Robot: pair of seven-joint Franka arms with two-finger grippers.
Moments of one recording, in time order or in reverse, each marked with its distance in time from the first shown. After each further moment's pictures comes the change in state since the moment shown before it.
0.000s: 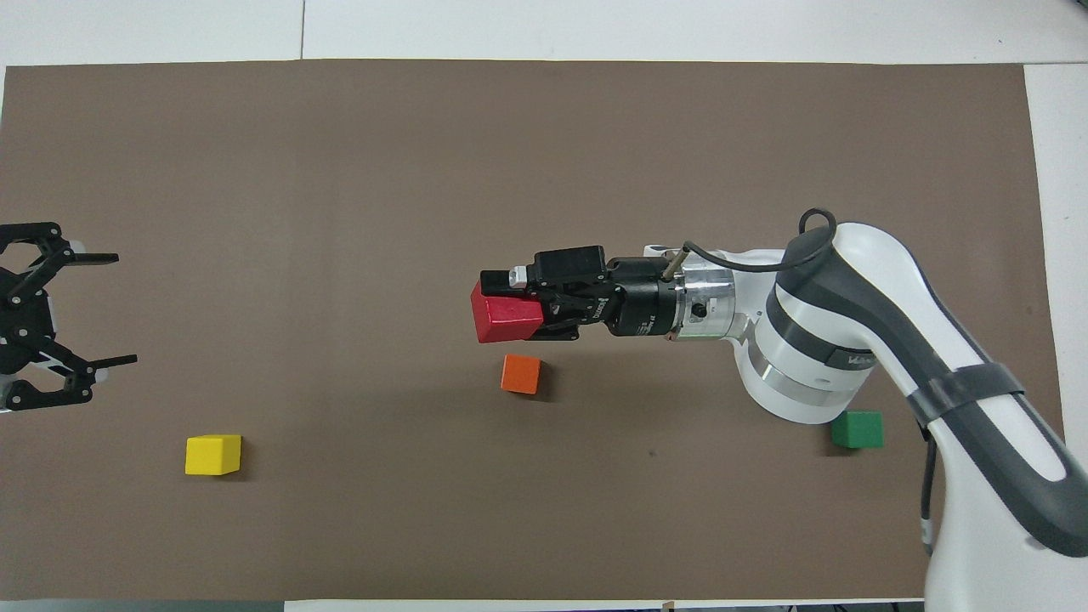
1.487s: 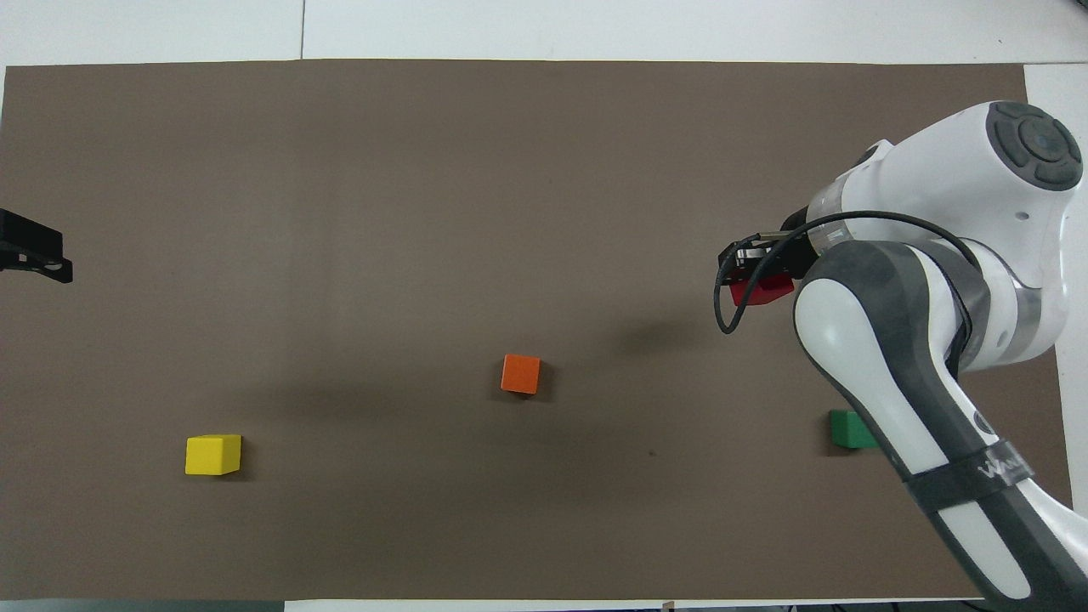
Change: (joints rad) left arm -0.273 0.400 0.218 0.525 0.481 -0.426 1.356; right arm -0.166 -0.037 -0.018 0.169 -1.714 0.147 0.421
